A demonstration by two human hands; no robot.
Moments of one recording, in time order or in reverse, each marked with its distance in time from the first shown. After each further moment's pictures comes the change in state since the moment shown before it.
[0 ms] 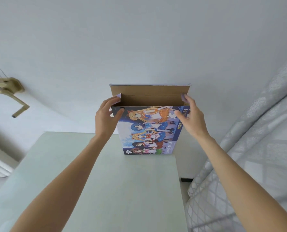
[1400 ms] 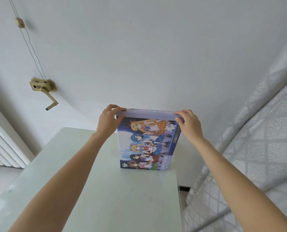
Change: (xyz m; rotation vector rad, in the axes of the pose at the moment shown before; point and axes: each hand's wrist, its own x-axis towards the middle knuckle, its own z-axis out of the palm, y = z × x) left_hand -0.044 0.044 -0.071 0.405 -0.127 -0.015; right_hand -0.053 -0.055 -0.026 -0.379 -0.073 -0.121
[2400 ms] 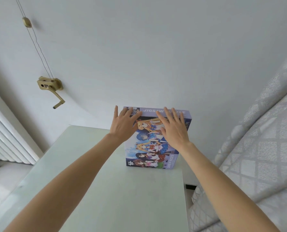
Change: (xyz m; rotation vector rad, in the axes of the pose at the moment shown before) left_hand -0.015 0.022 0.014 0.609 -0.187 0.270; right_hand -0.013 -0.049 0.044 -0.476 -0.127 -0.292
